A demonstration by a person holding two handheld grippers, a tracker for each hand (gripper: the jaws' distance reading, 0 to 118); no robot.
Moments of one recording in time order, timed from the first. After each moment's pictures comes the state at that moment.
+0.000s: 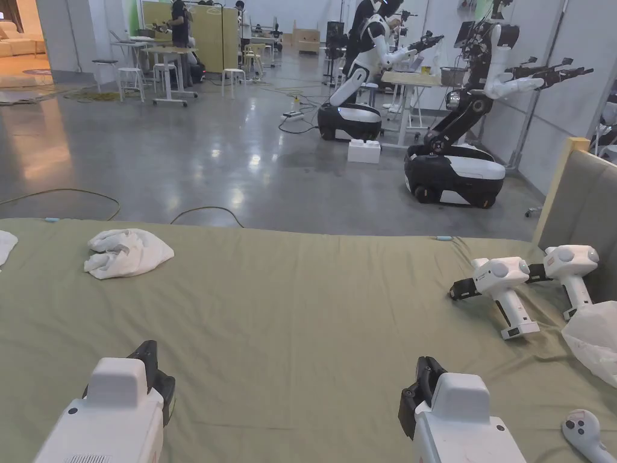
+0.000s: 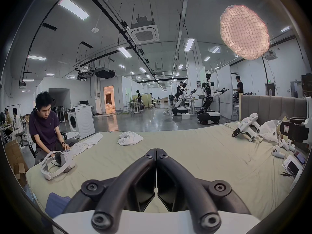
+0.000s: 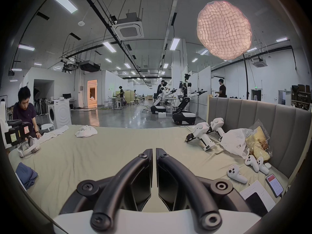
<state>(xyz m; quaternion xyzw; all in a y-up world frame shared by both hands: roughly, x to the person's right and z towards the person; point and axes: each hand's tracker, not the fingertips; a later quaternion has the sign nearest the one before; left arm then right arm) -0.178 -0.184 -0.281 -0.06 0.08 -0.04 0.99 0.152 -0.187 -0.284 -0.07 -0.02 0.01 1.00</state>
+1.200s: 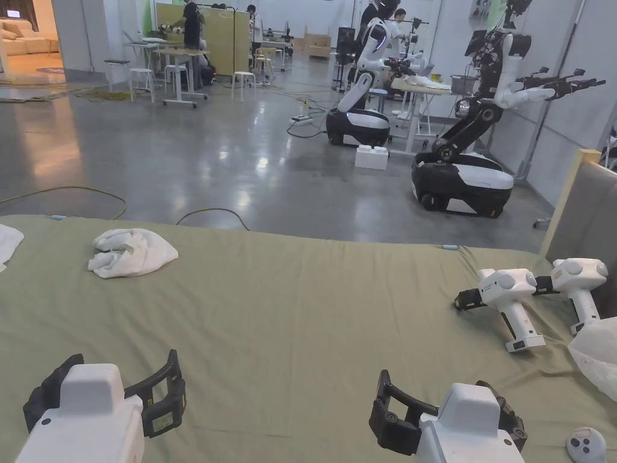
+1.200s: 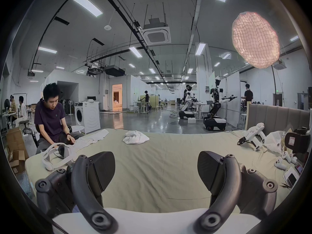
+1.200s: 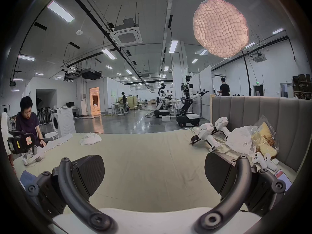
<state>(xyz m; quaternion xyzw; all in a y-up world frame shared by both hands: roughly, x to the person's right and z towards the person) -0.192 -0.184 -0.280 -0.04 0.12 0.00 0.99 0.158 -0.190 -0.291 -0.05 -0.01 -0.02 1.00</state>
